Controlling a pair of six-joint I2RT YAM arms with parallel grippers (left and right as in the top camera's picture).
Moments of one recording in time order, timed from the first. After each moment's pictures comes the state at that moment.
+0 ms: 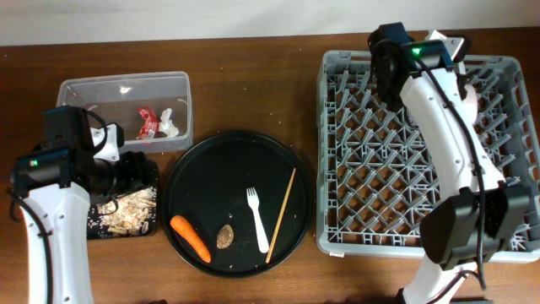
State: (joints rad) left arm 0.24 1.36 1.32 -1.27 0.21 -0.08; right arm 0.14 1.93 1.87 -1.40 1.06 0.63
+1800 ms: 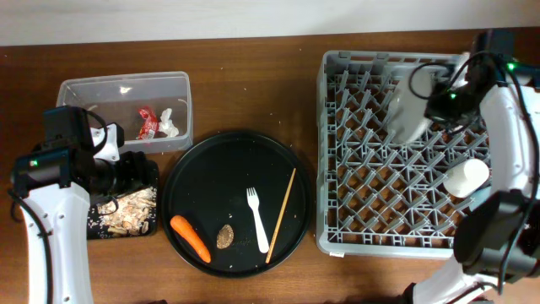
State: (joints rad) left arm 0.24 1.36 1.32 -1.27 0.21 -0.08; right arm -0.25 1.86 1.71 -1.14 -0.18 0.07
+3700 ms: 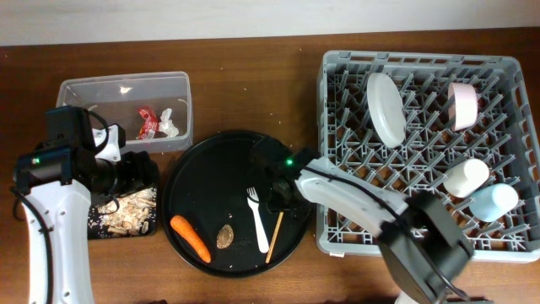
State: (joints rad) left arm 0.24 1.37 1.31 -1.26 0.21 -0.08; right arm 0.73 1.89 1.25 -0.87 -0.01 0.71
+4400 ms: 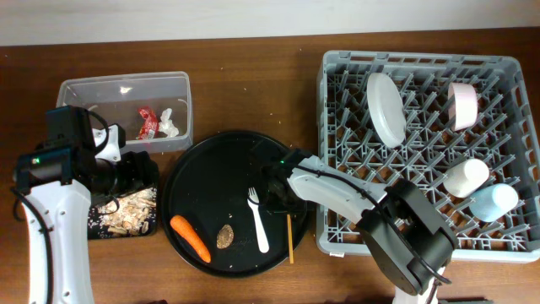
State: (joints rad) left arm 0.24 1.37 1.31 -1.26 0.21 -0.08; right arm 0.73 1.95 1.25 -0.86 0.00 0.73
